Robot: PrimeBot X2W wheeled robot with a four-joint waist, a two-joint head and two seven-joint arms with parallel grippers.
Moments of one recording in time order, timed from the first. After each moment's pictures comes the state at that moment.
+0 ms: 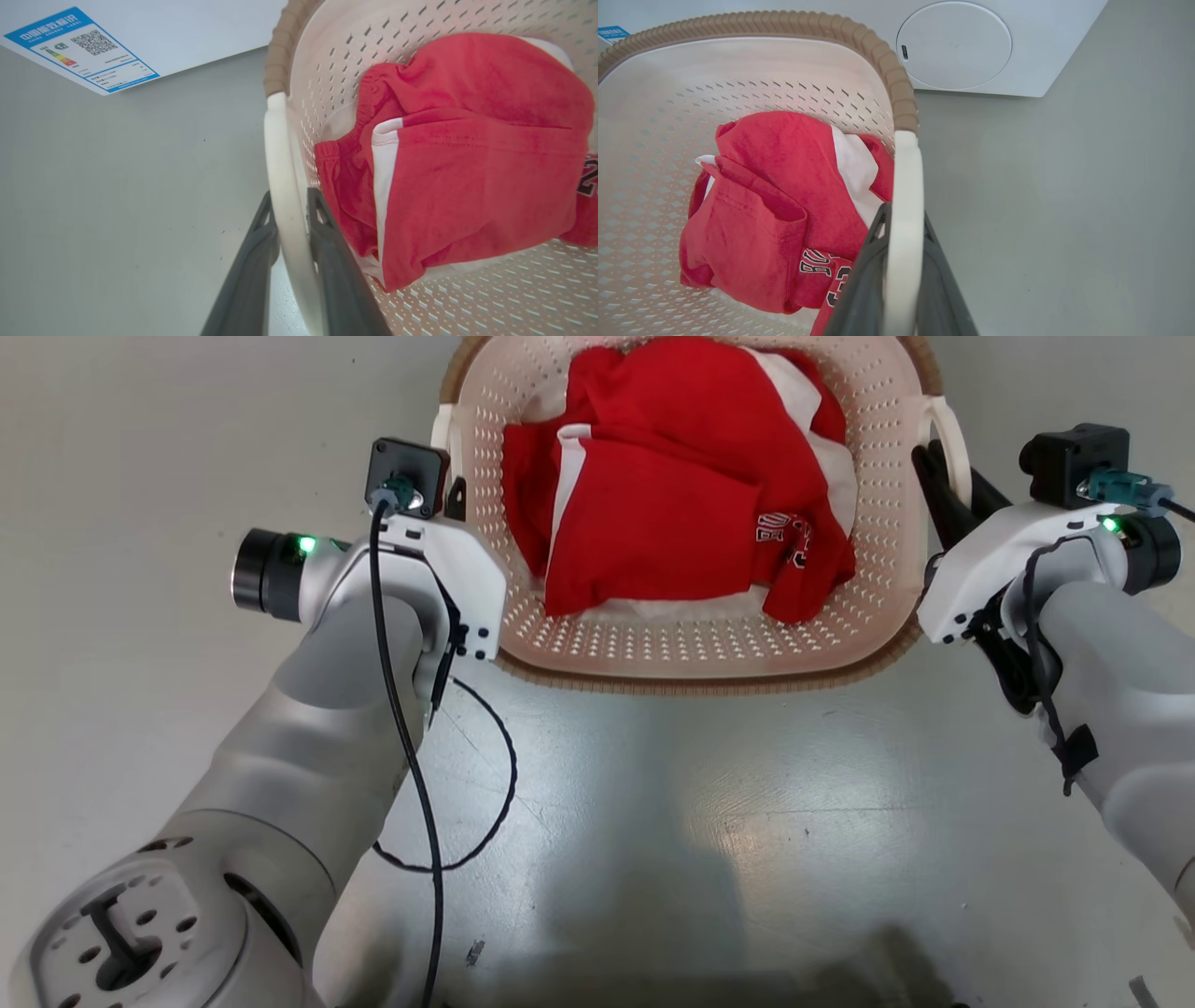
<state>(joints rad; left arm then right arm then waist) -1.17 0.03 -1.23 1.28 -1.07 0.15 -0.23 -1.09 -0.32 0.99 1.06 0.97 0.12 -0.25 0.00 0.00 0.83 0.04</state>
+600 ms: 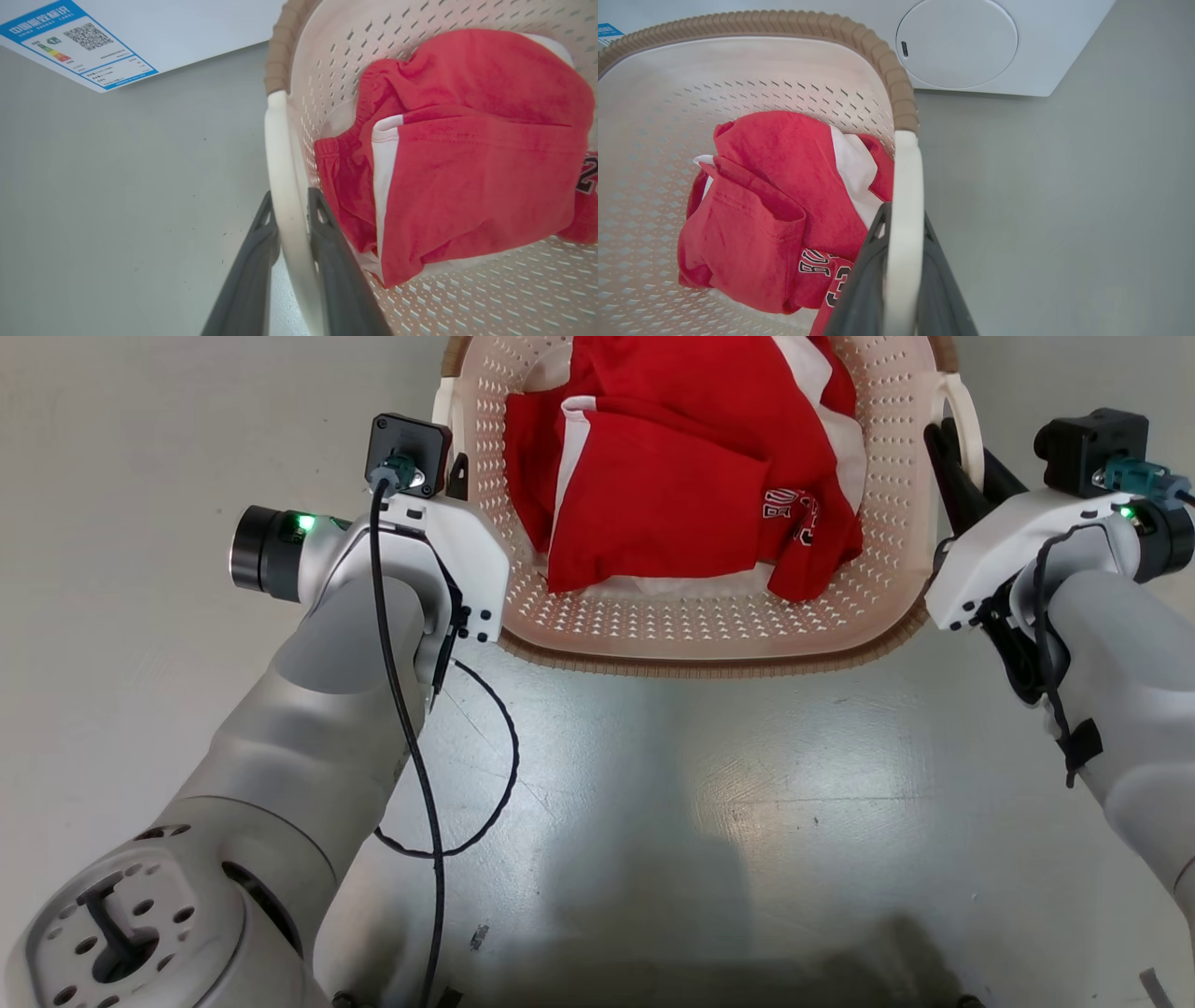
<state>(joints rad) -1.20 0.02 -1.22 1.28 -1.07 0.15 -0.24 -1.08 -0.32 0.84 1.04 0.84 0.12 -0.25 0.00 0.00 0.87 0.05</state>
